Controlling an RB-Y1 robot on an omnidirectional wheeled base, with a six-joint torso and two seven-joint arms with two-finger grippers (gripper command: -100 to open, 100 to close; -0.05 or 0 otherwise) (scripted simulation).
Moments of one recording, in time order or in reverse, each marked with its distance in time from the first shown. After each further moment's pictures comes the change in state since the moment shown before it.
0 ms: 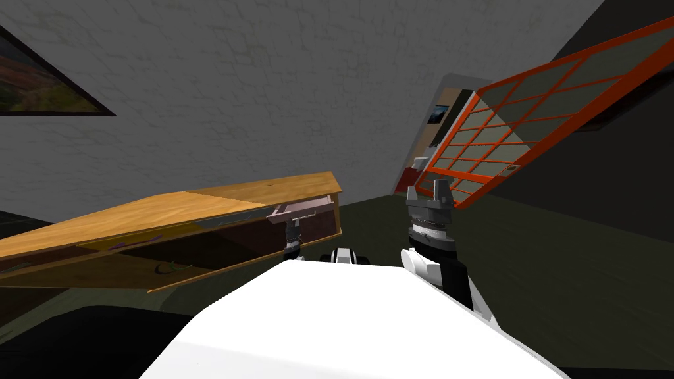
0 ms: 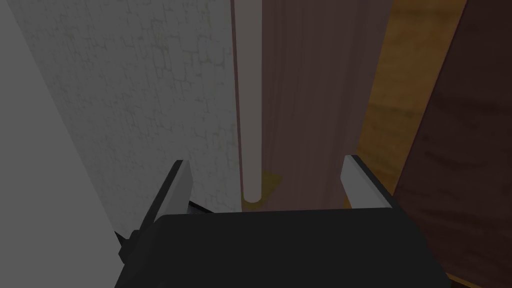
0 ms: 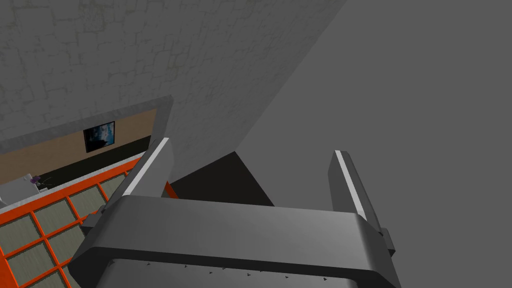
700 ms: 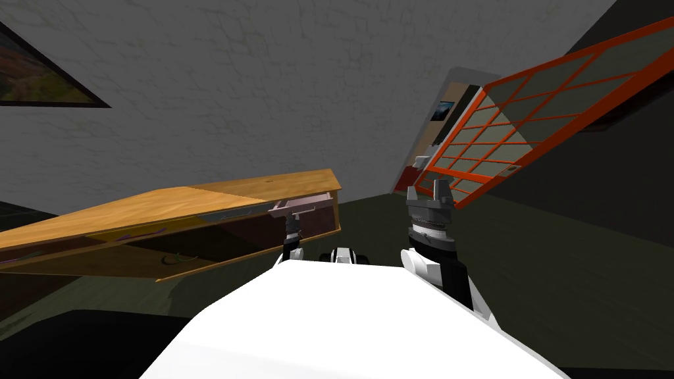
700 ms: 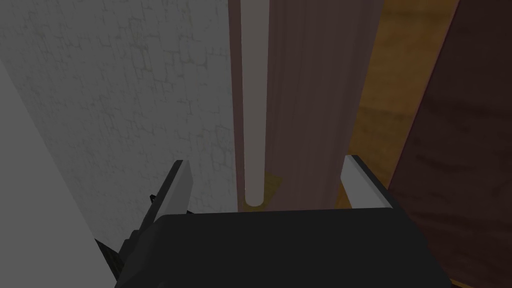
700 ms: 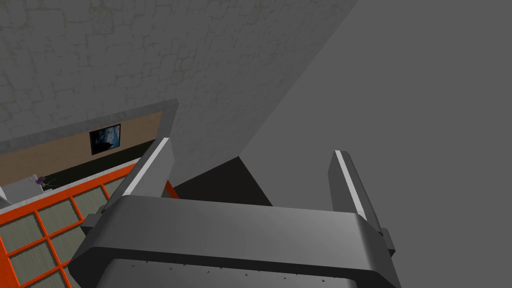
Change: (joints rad) left arm -0.055 0.037 0.016 -0.070 0.015 0.162 0.017; right arm 0.000 0.000 0.000 0.000 0.000 0.000 0.000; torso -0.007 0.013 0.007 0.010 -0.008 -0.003
